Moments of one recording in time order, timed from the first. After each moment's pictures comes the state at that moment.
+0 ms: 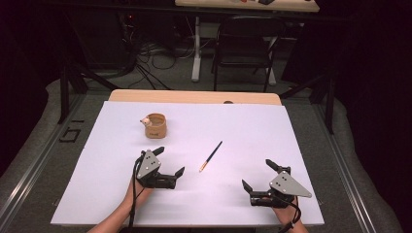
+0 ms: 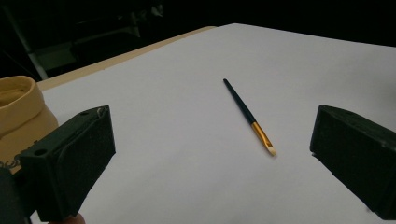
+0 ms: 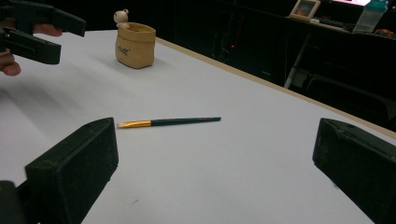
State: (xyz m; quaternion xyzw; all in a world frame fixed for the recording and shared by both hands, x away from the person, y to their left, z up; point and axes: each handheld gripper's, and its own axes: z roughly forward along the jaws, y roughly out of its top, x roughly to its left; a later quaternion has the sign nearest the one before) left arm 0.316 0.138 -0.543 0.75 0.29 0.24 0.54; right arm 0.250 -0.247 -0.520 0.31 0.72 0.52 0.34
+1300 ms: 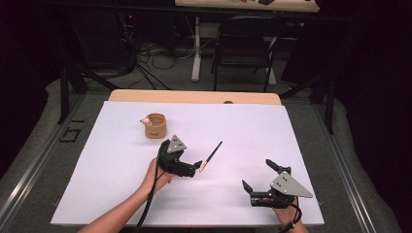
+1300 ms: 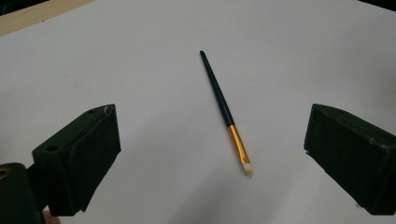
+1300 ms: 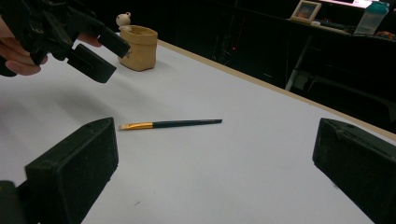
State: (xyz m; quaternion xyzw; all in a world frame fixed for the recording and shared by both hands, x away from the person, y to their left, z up) left arm 0.356 0.081 -0.513 0.83 0.33 0.15 0.43; right arm 0.248 -0.248 -0.519 0.31 0.72 0.53 0.34
